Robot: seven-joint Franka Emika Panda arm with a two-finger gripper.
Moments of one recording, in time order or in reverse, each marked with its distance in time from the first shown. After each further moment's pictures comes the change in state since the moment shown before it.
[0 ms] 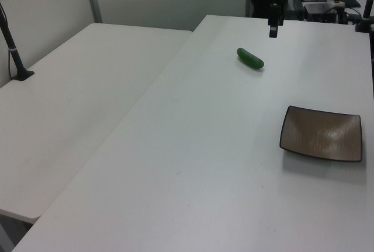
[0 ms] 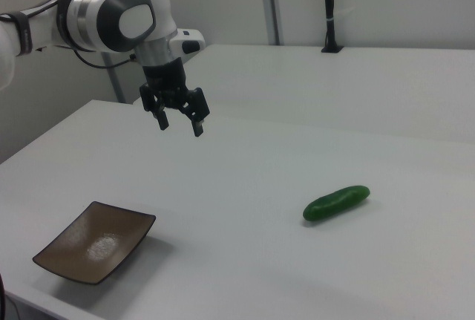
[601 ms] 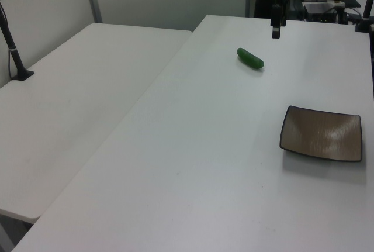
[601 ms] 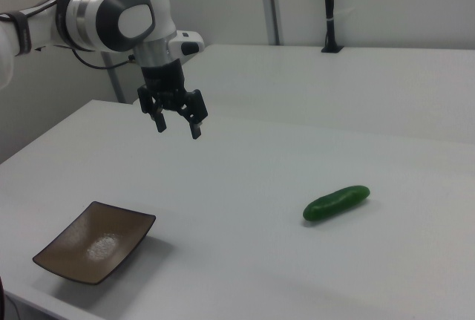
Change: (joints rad) arm 0.000 -0.004 0.000 -0.002 0.000 -0.028 -0.003
